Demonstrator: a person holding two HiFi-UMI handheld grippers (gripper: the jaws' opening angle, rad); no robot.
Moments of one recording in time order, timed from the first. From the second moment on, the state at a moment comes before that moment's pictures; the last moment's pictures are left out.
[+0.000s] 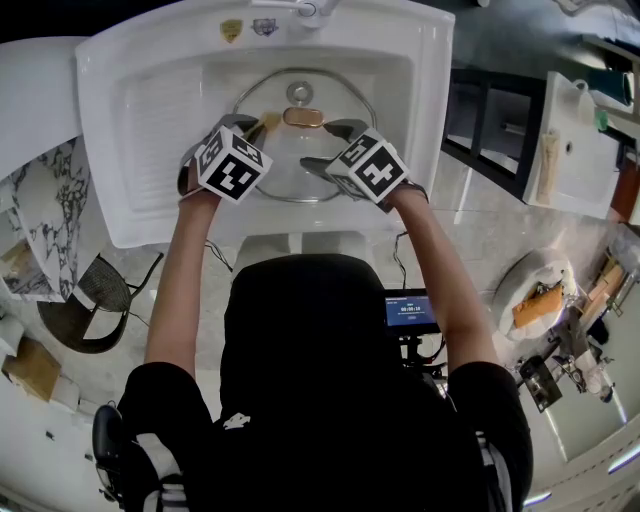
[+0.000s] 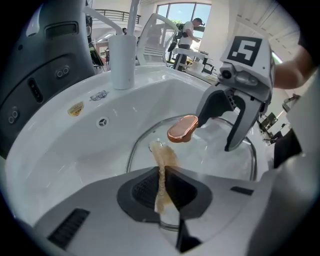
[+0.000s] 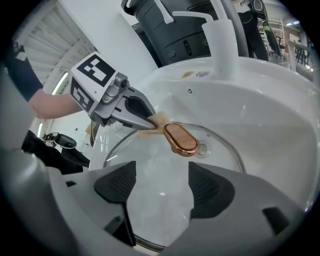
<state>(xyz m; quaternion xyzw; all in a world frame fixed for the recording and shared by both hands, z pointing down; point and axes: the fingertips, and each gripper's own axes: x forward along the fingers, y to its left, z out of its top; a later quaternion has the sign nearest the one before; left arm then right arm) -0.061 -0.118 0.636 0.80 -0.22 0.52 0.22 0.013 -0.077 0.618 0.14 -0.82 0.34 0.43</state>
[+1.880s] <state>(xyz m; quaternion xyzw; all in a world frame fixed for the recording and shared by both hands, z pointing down) -0.067 -0.131 0.640 0.80 -0.31 0.50 0.15 0.014 -0.074 0.621 0.13 -0.83 0.34 0.43</state>
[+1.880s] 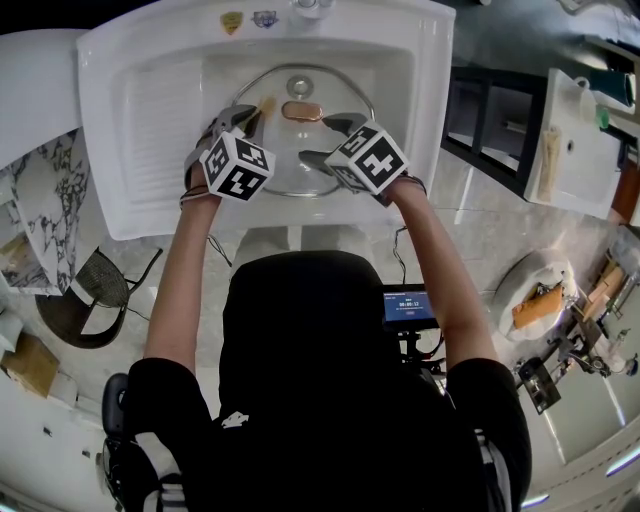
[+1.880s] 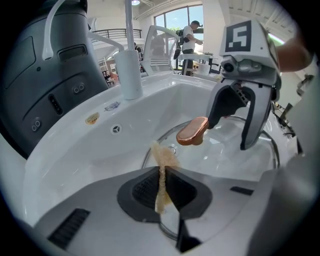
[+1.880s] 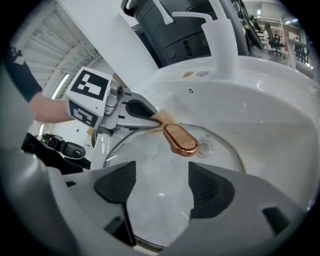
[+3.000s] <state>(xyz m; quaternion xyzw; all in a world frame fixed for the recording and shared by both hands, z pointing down) -0.060 -0.060 0.607 0.80 -0.30 0.49 0.20 0.014 -0.075 0.622 0.13 -0.83 0.34 0.43</state>
